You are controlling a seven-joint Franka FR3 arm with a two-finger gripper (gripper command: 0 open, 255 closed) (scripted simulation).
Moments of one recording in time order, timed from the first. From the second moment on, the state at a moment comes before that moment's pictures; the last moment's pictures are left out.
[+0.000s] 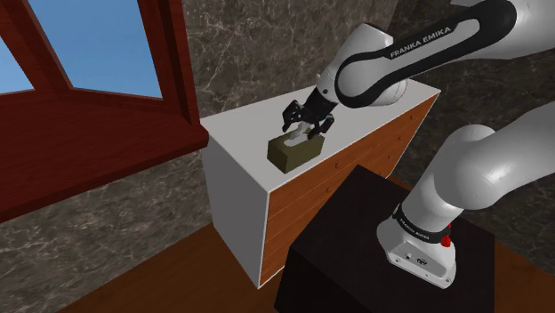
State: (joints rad) arm -0.01 -0.57 0.13 -2.90 0.44 2.69 0.48
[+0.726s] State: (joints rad) arm 0.00 -0.53 0.12 -2.89 0.45 2.72 0.47
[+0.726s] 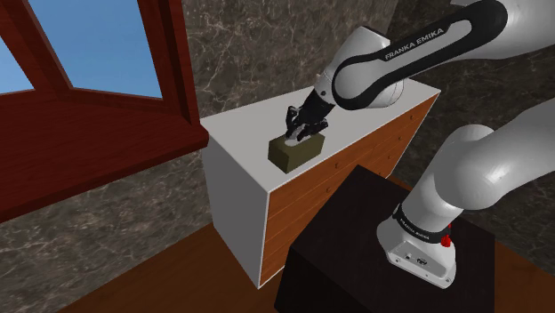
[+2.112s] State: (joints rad) arm -0.06 -0.68 0.14 -2.80 0.37 2.48 0.54
